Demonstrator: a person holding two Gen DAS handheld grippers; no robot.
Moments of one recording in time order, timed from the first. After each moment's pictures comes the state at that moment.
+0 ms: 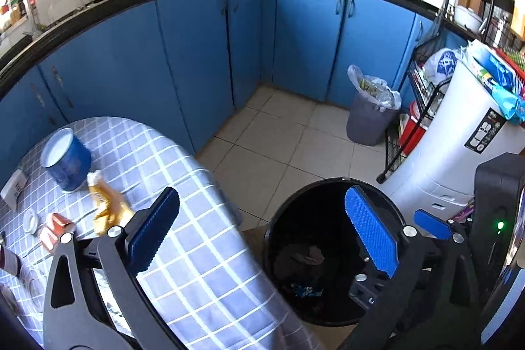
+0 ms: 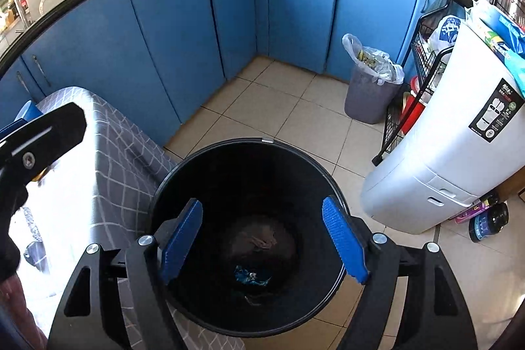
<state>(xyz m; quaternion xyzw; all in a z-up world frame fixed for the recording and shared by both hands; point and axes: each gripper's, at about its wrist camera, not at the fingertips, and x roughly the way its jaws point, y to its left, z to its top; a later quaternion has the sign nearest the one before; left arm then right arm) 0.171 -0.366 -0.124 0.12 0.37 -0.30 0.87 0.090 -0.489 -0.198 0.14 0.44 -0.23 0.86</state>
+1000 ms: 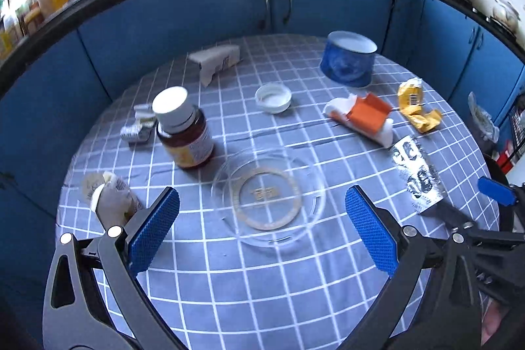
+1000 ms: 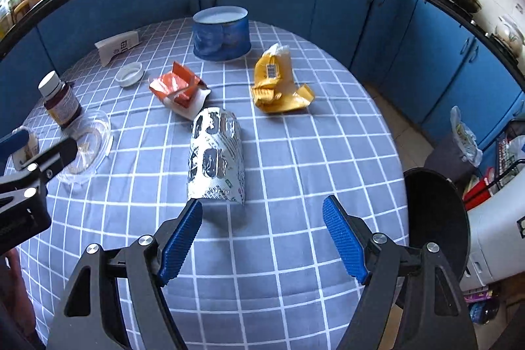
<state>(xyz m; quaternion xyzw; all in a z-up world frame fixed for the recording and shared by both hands) 0.188 -0.050 -0.160 0.05 0.42 -0.06 0.90 0.149 -0.243 -0.190 0.00 0.45 -0.05 0.89</state>
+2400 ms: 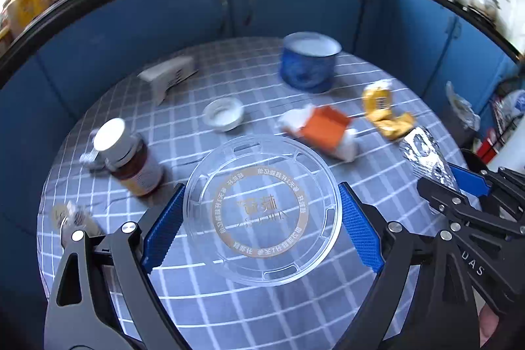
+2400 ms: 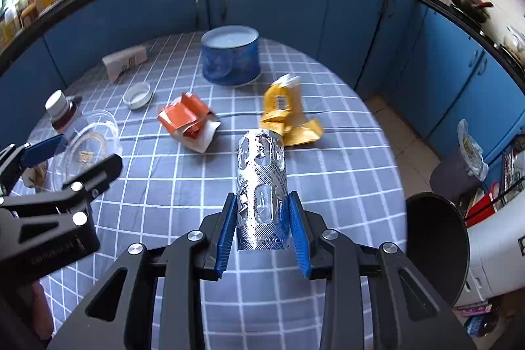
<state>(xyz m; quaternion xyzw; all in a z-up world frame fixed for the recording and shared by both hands) 0.197 -0.096 -0.149 0.07 0.42 -0.12 0.90 0.165 -0.250 -0.174 0.00 0.44 -0.03 0.90</state>
